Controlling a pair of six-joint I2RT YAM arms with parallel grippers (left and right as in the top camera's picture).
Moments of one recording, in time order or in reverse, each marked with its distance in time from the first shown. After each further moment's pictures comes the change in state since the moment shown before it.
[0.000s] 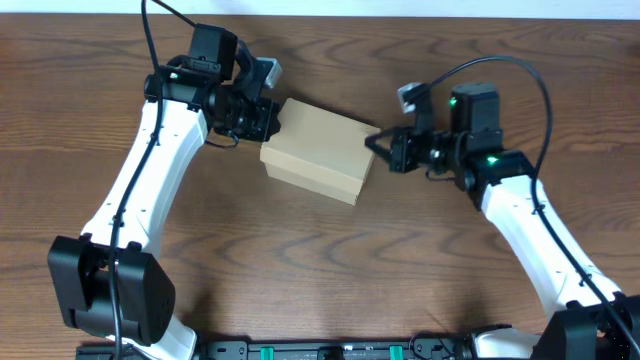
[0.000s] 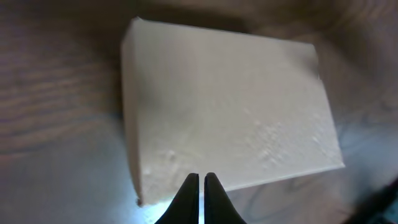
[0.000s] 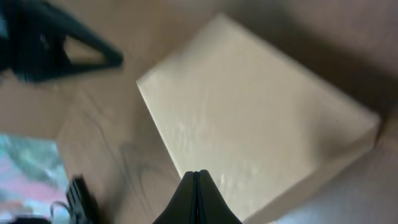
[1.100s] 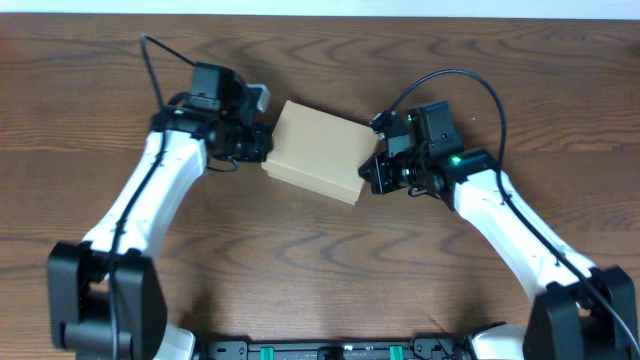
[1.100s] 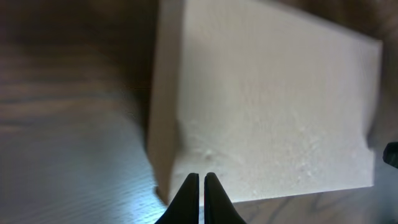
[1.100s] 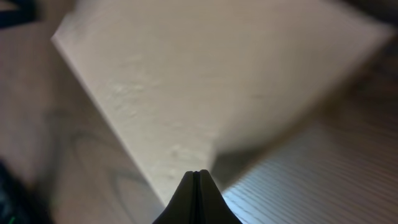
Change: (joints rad) left arm 0.042 -0.097 -0.298 0.257 -0.028 -0.110; right arm 0.114 0.058 0.001 -0.135 0.303 -0.043
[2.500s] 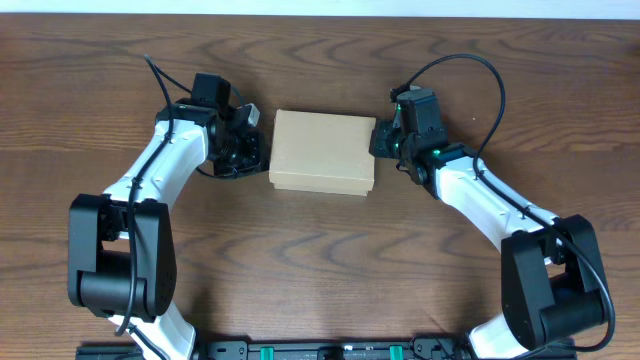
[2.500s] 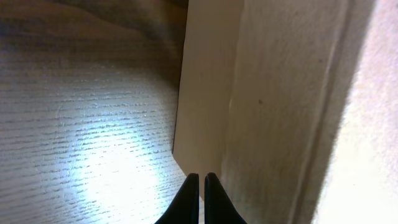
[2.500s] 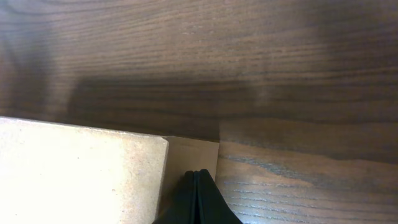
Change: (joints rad) left arm 0.029 0.193 -0.008 -0.061 0.082 -0.151; right arm 0.000 0.205 -0.002 0.396 0.365 0.259
